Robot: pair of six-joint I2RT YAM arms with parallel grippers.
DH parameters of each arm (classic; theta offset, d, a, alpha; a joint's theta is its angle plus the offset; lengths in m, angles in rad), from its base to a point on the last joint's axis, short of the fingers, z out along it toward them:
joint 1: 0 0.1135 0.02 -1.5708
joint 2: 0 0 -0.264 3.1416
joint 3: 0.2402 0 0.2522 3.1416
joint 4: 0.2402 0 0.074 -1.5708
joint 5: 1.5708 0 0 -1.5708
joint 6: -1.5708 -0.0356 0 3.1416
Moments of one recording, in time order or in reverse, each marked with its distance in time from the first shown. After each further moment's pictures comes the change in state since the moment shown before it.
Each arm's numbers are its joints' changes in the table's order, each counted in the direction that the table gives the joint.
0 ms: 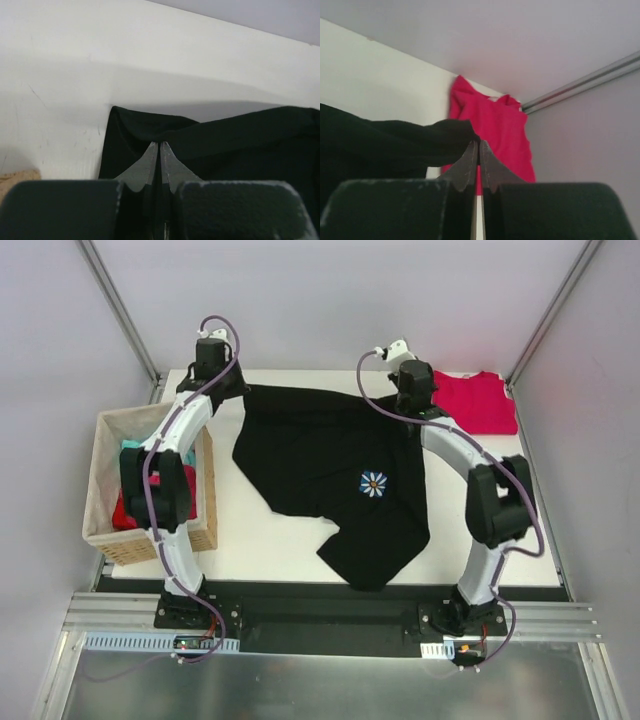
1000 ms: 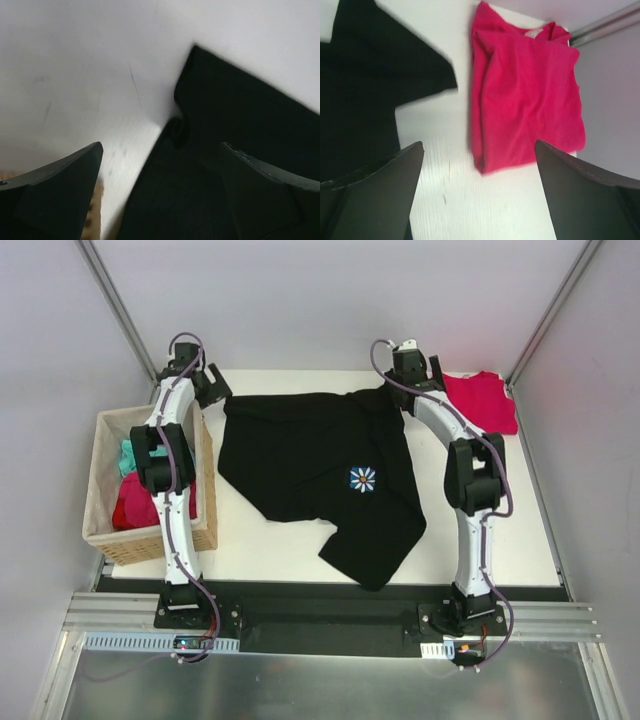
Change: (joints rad) left arm 0.201 0.534 0.571 0.412 -0.019 0.141; right arm -0.080 0.415 0.529 0.549 0.034 -0.365
